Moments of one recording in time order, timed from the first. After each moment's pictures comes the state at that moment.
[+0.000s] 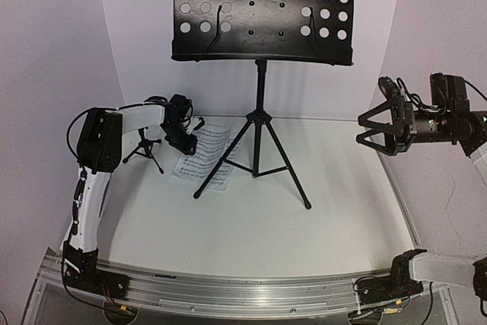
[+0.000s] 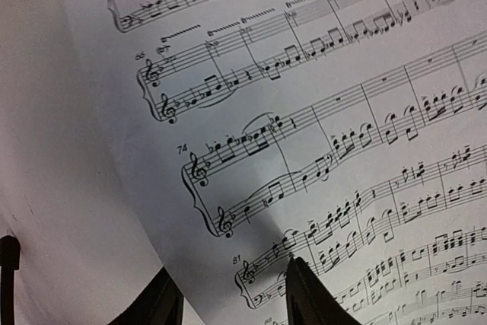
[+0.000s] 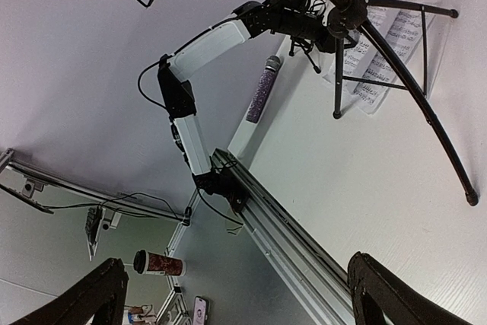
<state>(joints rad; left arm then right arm) -0.39 2.37 1.98 -0.74 0.07 0.24 0.17 1.00 1.33 -0.96 -1.05 0.43</state>
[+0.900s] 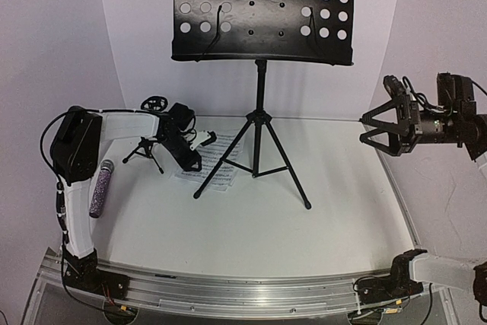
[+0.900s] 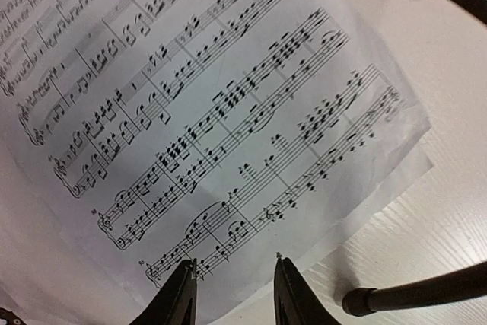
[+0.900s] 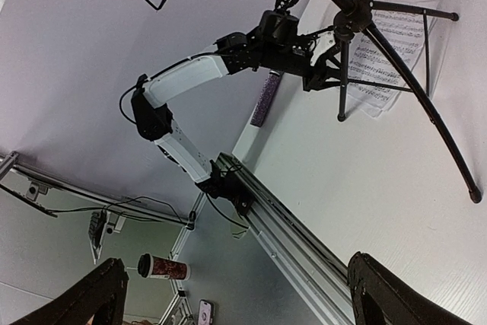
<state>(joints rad) -0.50 2.04 1.53 -0.61 0.18 0.41 0.17 0.97 1.34 -0.96 -1.04 0.48</state>
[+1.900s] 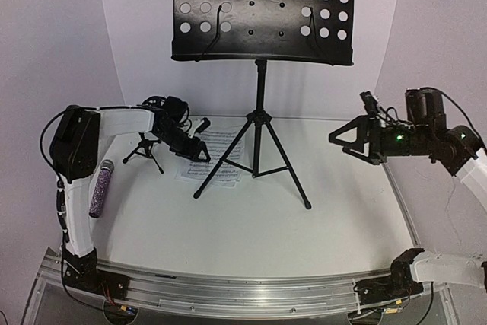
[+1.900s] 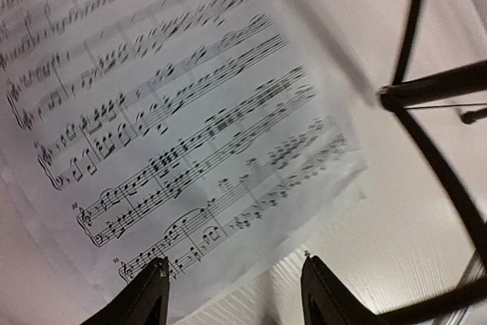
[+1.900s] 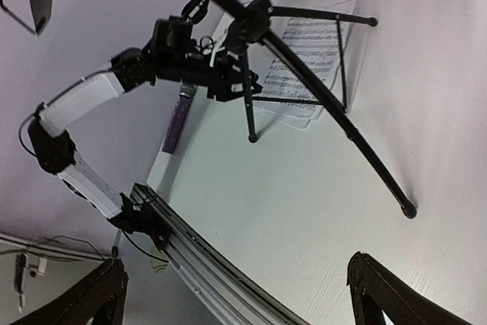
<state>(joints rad) -0.45 2.07 1.57 -0.55 0.41 0.05 0.42 0.97 1.14 -0.72 -0.55 0.54</state>
